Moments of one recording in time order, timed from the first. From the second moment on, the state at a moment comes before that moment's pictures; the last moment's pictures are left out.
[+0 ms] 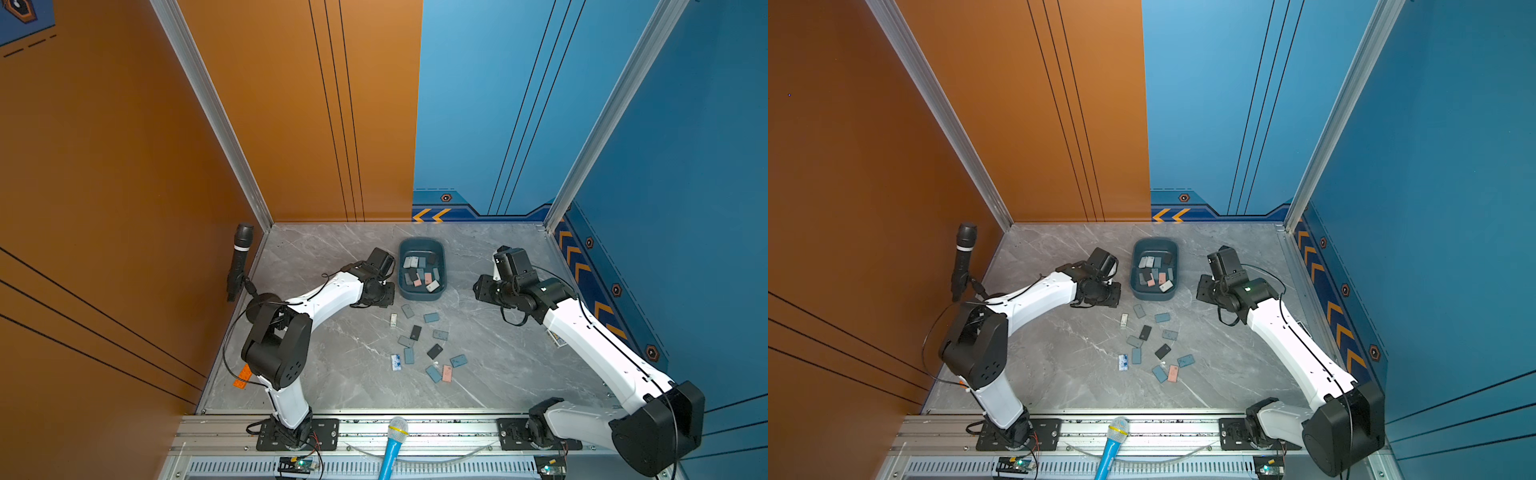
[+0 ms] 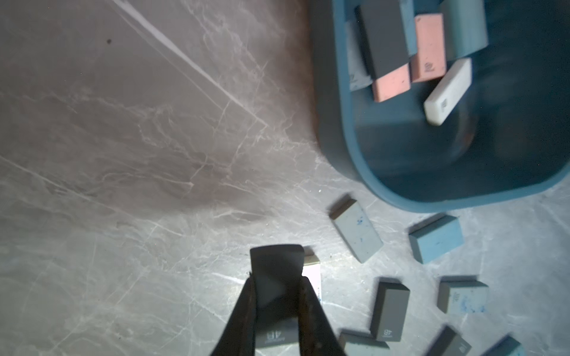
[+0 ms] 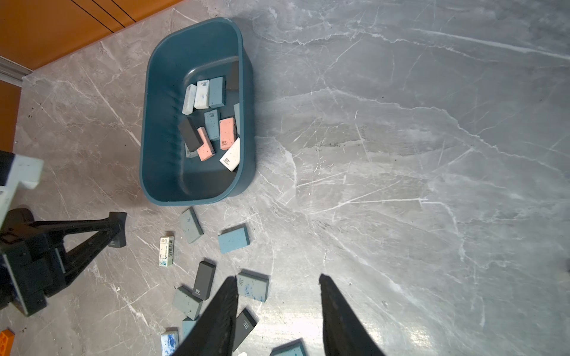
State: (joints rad) left arm -0.52 1.75 1.28 -0.63 0.00 -0.43; right arm 0.38 1.24 1.09 -0.74 0.04 0.56
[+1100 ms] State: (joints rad) left arm -0.60 2.42 2.18 -0.67 0.20 -0.54; right arm 0.32 1.12 0.93 -0.71 0.01 0.60
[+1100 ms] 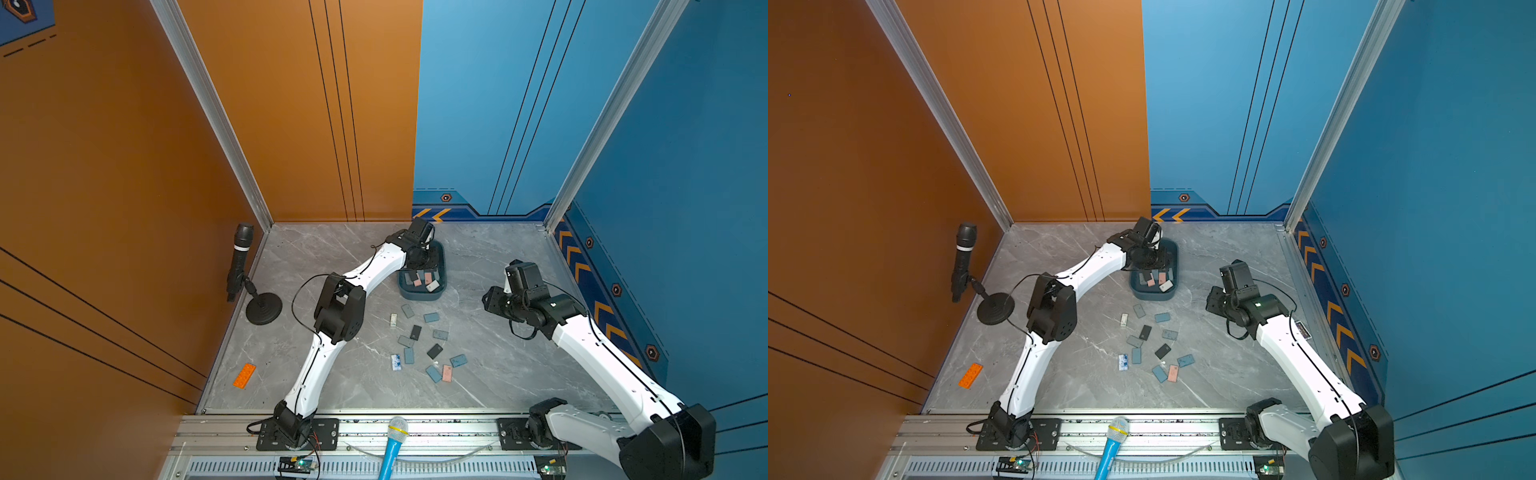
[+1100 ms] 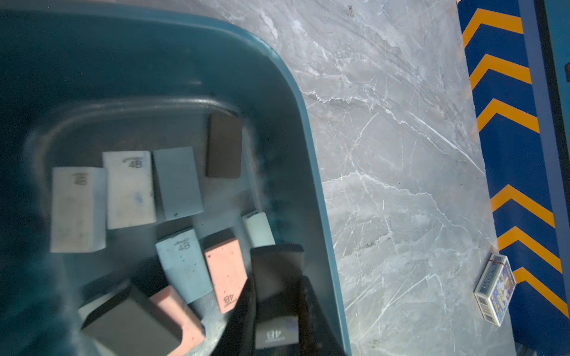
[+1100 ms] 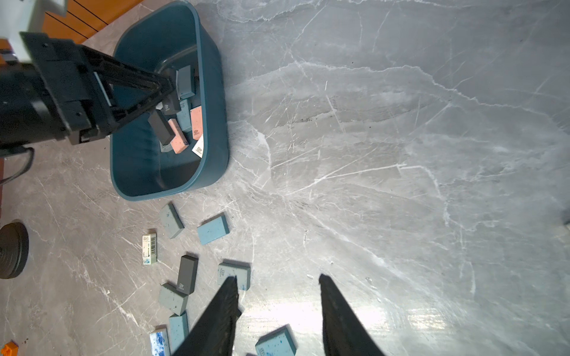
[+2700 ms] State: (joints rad) left arm -0.63 1.98 1.74 -0.63 0.10 -0.46; right arm 0.67 1.00 0.79 -0.80 0.19 0.87
